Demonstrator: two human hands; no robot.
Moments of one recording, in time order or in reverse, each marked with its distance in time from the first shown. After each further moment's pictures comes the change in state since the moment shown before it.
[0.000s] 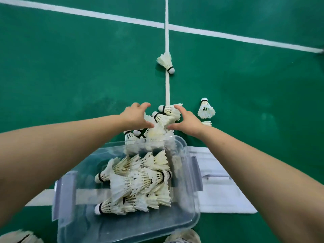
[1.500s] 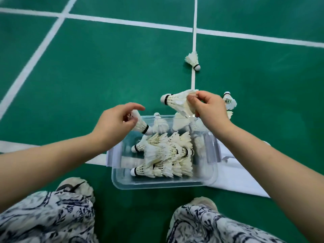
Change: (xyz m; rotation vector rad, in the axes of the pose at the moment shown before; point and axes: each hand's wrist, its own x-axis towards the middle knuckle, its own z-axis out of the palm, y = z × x) left_hand -0.215 -0.040 -0.013 -0.304 0.530 0.019; right_hand -0.124 -0.066 0.012 0.512 0.324 -0.372
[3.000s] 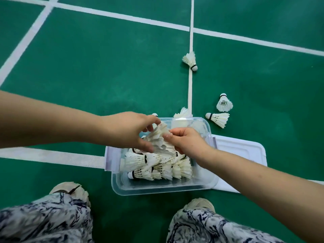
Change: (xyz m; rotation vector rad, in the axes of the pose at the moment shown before) left_hand 0.021 0.026 -0.024 0.375 -0.707 0.263; right_hand -0.052 -0.006 0.045 0.079 -0.428 0.347
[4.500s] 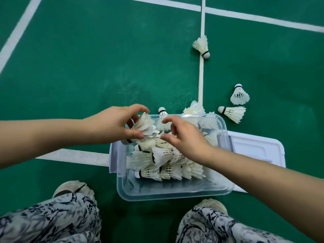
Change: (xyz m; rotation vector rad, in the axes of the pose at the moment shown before) left_hand 0.012 -0.064 0.017 -0.329 0.123 -0.084; right_hand 0.041 0.011 0.012 -0.670 0.047 -0.297
